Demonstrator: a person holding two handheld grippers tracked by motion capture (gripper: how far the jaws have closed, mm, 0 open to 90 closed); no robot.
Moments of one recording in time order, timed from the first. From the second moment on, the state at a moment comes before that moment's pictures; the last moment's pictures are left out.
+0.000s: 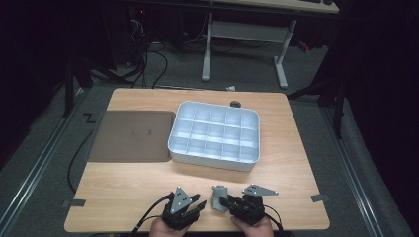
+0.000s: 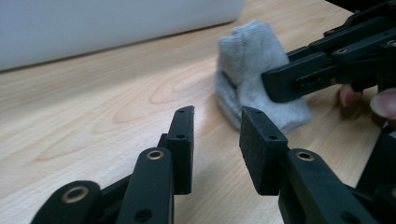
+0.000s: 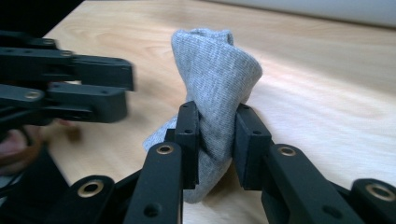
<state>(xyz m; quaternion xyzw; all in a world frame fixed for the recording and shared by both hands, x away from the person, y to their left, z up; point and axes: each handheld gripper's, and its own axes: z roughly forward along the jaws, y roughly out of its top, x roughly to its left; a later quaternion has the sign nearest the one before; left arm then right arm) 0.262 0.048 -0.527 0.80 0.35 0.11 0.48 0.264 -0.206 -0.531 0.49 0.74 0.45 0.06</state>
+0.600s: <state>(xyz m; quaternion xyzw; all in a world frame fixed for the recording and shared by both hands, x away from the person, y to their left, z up) 0.281 0.090 -0.511 0.78 0.38 0.16 0.48 0.270 -0.242 -0.523 0.52 0.73 0.43 0.13</state>
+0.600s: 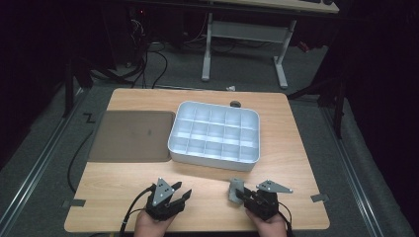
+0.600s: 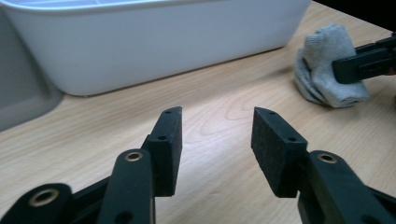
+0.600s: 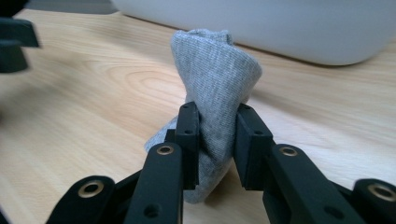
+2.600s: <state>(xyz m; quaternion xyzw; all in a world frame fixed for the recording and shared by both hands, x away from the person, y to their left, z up) 0.293 0.129 -0.524 0.78 0.39 0.15 0.47 0.304 -0.241 -0.471 0.43 0.88 0.15 0.14</state>
